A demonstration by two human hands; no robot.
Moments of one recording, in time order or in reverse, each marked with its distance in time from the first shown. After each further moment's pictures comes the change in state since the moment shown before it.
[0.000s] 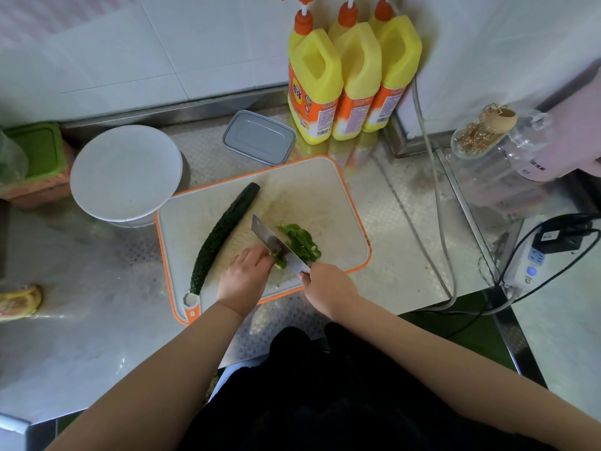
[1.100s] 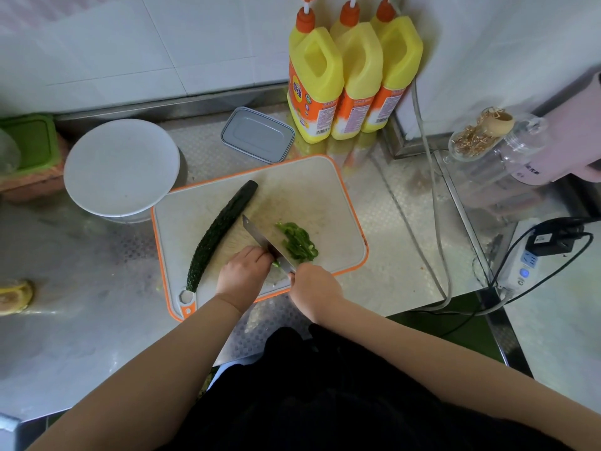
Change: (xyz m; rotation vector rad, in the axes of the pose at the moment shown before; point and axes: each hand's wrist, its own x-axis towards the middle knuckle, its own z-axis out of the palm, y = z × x) left_hand 0.003 -0.005 0.007 -0.011 -0.050 0.042; right_hand -0.001 -0.019 0.011 -0.056 0.028 0.013
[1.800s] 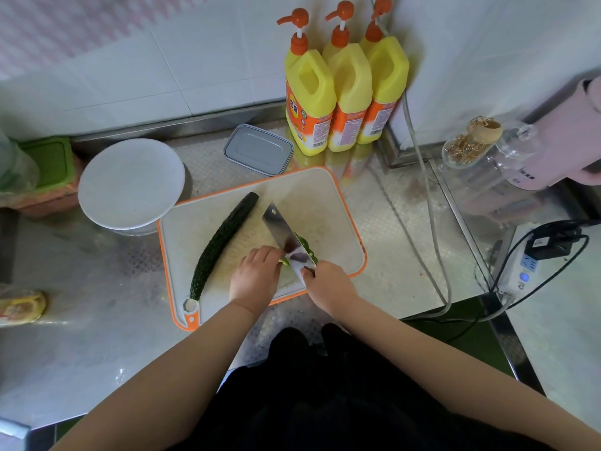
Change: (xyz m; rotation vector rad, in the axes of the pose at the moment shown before) left_hand 0.019 0.035 -0.017 -0.046 -0.078 -0.211; right_hand 0.001 0.024 -0.020 0.240 0.083 0.045
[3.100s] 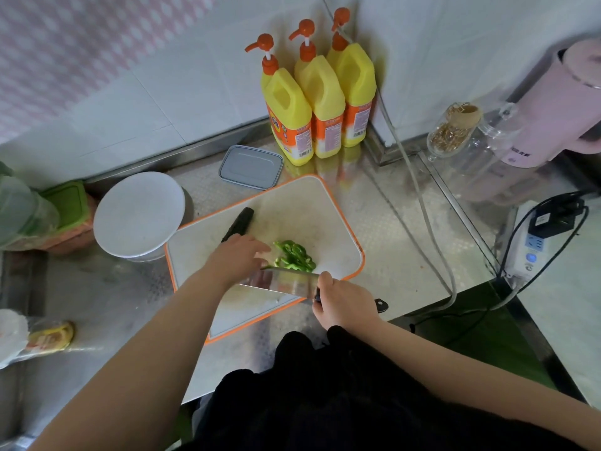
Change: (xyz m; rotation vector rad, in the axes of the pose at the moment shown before) left_hand 0.069 -0.016 -0.068 0.201 -0.574 -0.013; right_hand -0.044 0.029 -0.008 -0.402 0.216 -0.315
